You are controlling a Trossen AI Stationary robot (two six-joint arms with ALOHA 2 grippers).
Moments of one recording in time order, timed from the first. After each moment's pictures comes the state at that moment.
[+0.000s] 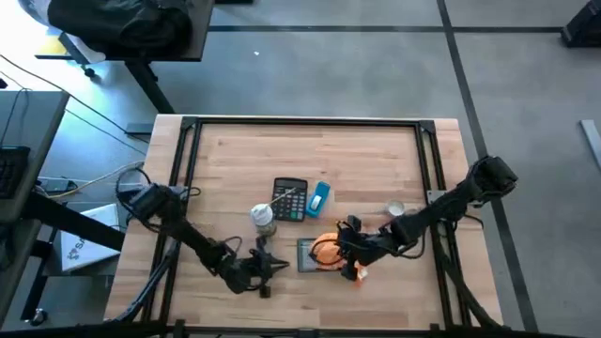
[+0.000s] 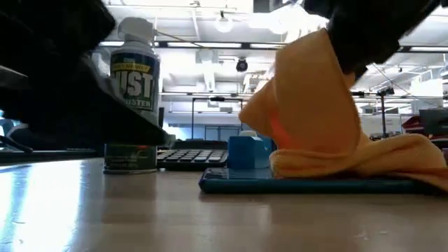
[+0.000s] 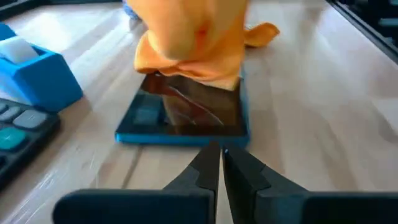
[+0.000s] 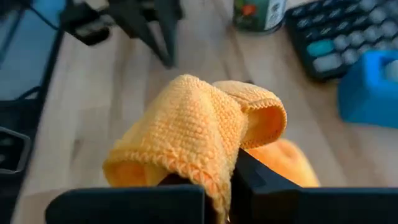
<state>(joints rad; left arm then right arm) -0.68 2.03 0.73 0.79 -0.80 -0.35 0.51 1.60 0.82 0.04 0.35 0.58</state>
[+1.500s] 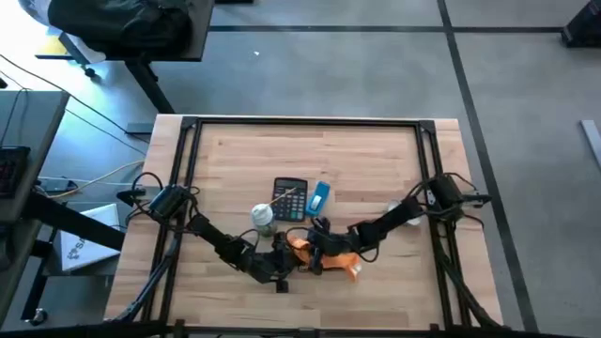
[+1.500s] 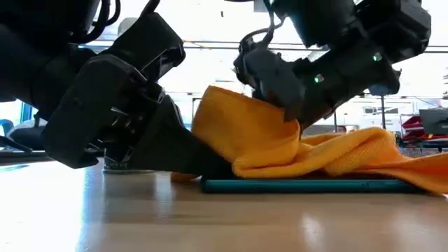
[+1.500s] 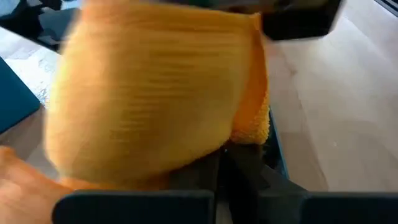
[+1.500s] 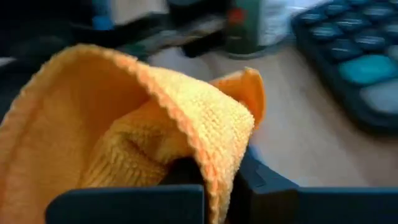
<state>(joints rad) -0.56 2.10 0.84 0.68 -0.59 -0.31 0.35 2.05 0.92 0.49 0.39 0.50</state>
